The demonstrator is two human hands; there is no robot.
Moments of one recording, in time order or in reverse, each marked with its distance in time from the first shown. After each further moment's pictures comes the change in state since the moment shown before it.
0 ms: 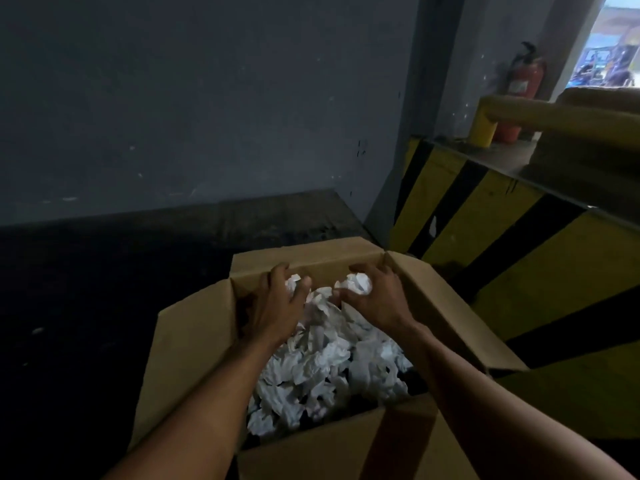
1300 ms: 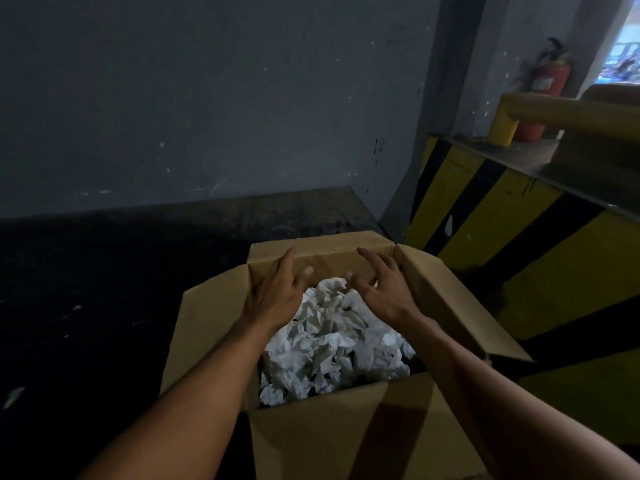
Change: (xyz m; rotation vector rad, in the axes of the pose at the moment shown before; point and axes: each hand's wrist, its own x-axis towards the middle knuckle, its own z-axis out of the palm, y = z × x) left_hand -0.013 -0.002 -0.022 0.101 -0.026 0.071; right_hand -0.024 -0.014 -0.008 0.098 -0.082 -0.055
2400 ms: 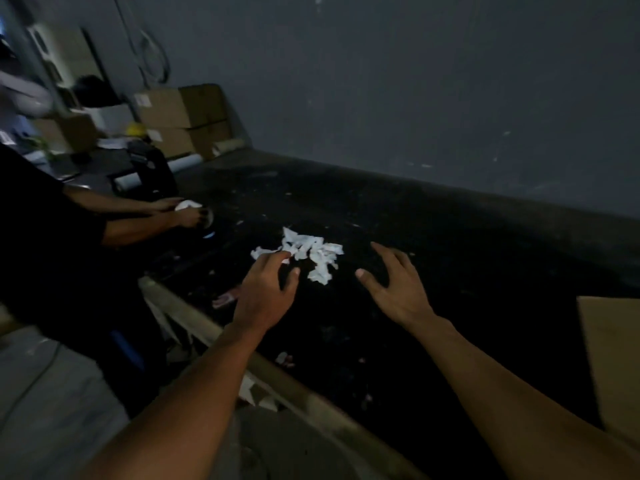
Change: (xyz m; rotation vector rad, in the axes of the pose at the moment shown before) left_hand -0.363 -0.314 -0.417 0.449 0.783 -0.319; right_hand -0.163 -0.415 0.404 0.135 -0.495 -0.529
